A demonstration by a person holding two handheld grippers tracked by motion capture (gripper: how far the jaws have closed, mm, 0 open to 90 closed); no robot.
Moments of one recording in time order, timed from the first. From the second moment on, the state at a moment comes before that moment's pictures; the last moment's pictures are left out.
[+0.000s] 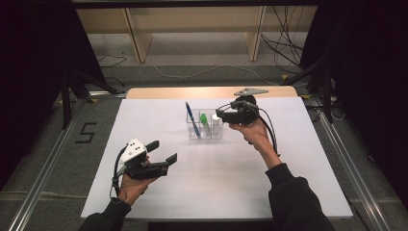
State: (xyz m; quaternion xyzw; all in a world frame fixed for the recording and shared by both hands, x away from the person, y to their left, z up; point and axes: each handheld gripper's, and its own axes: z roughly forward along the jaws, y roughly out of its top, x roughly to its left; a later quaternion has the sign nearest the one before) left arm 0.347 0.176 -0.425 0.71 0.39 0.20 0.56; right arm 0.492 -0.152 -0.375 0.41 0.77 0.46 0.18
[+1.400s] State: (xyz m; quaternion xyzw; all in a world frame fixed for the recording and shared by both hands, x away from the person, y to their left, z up) left arm 0.346 0.168 -0.428 0.73 0.36 0.16 0.55; right arm 0.386 -0.192 -0.390 0.35 0.76 0.53 0.15
